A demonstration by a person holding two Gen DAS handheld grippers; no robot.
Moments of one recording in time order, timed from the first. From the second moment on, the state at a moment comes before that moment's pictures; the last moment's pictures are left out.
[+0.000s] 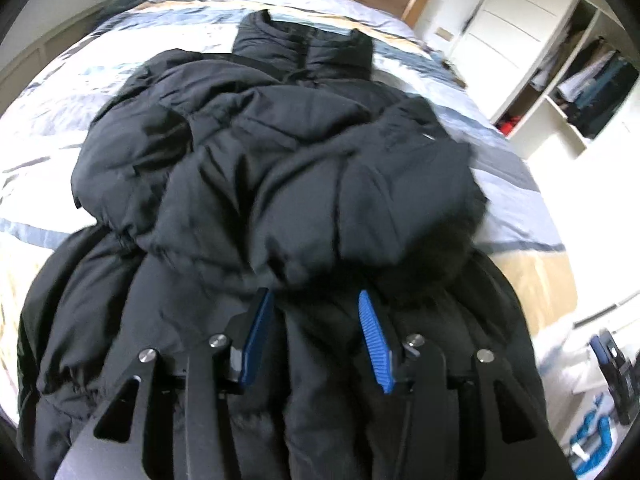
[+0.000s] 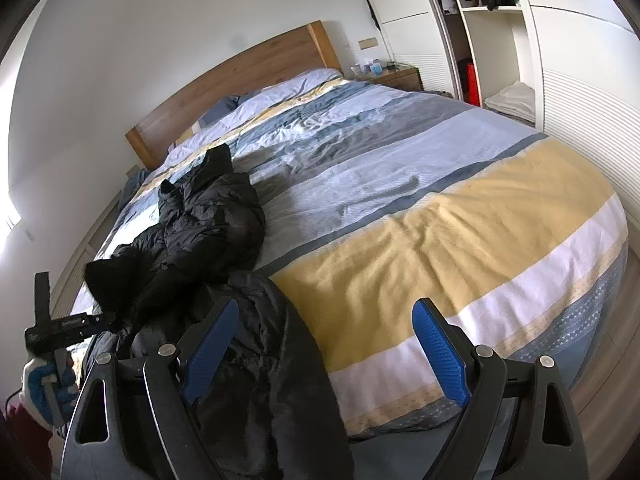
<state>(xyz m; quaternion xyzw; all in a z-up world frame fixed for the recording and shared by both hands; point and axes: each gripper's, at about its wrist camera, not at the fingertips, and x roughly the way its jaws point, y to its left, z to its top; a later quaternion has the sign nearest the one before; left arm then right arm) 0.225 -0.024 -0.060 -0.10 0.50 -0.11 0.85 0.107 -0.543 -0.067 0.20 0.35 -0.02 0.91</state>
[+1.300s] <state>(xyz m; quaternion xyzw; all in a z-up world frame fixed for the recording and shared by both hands) 0.305 0.168 -0.029 -0.10 0.44 -0.04 0.89 0.290 -0.176 -0.023 -0.02 0.40 0.26 0.88</state>
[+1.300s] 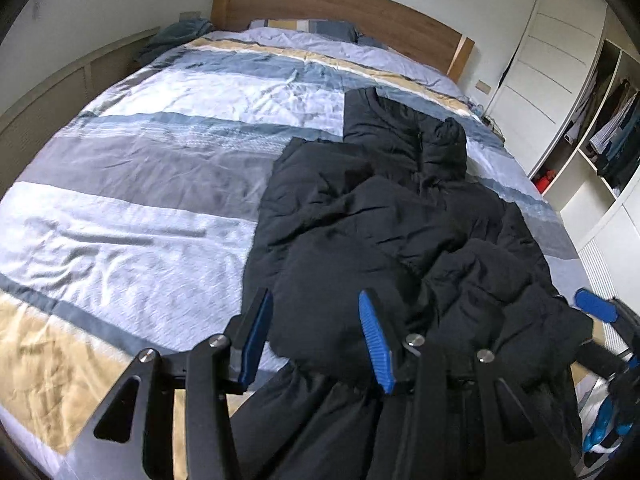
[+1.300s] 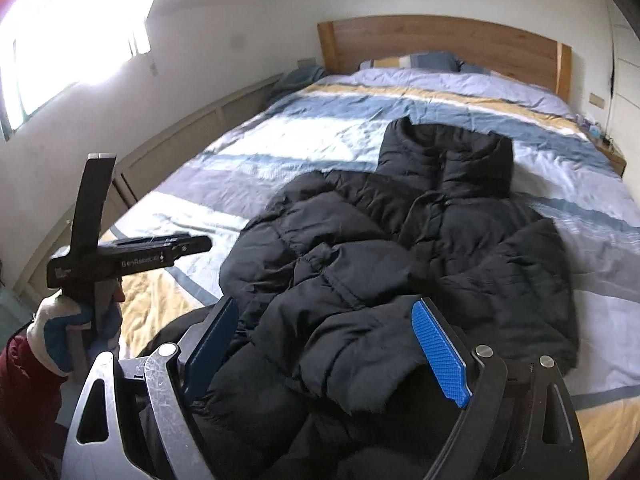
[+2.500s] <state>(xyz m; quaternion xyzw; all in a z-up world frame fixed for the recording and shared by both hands) 0.319 0.072 -0.073 -0.05 0.49 -0.06 0.87 0.309 -0.247 -0.099 0.00 0.46 0.21 0.86</state>
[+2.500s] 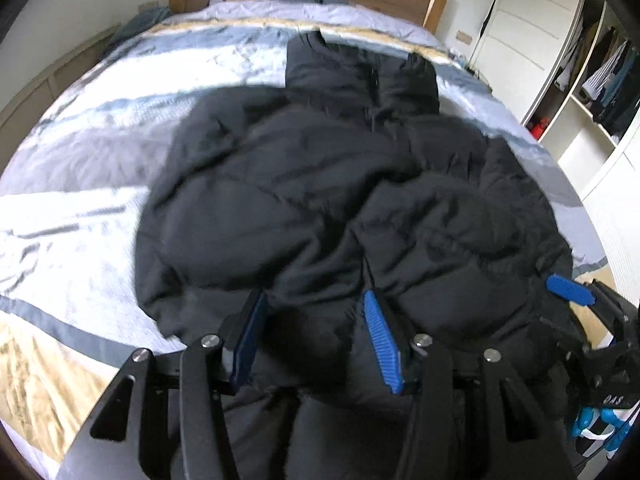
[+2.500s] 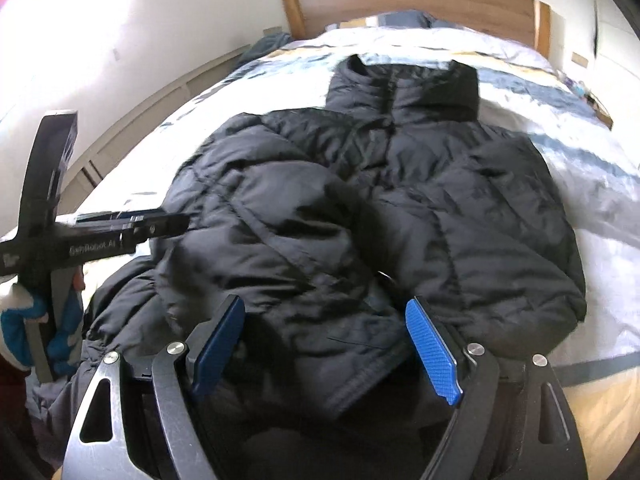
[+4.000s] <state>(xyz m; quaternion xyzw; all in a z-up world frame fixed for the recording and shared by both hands) 0.149 0.020 0.062 0.03 0.30 0.04 0.95 0.180 -0.296 -0.013 0.00 0.37 0.14 0.92</state>
